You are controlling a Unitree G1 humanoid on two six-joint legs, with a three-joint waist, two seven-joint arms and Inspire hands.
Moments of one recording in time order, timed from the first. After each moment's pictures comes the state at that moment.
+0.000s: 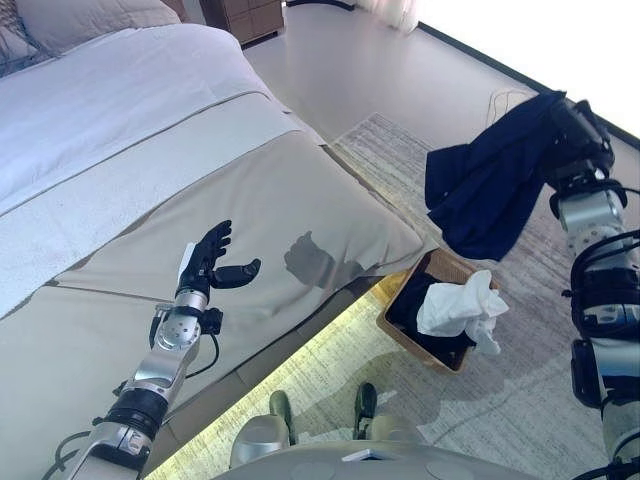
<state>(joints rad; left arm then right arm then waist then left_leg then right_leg) -0.11 0.49 -0.24 0.41 -0.28 -0.13 0.21 -0.63 -0.73 -0.09 0.63 1.28 0.02 -0.21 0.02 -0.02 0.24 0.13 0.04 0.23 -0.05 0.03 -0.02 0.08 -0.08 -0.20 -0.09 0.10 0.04</state>
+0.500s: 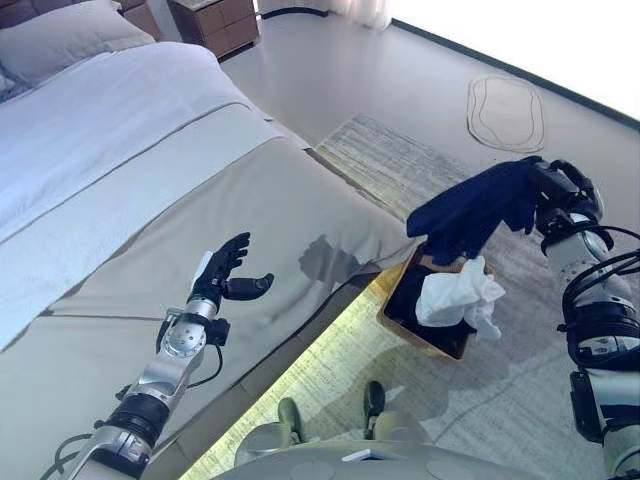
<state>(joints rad) -0.09 0.50 -0.32 0.41 -0.28 -0.13 0.14 -0.48 -0.71 -0.08 0.64 0.92 0.06 -0.30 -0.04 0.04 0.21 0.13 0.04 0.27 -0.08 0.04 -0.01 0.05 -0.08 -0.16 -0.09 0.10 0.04</state>
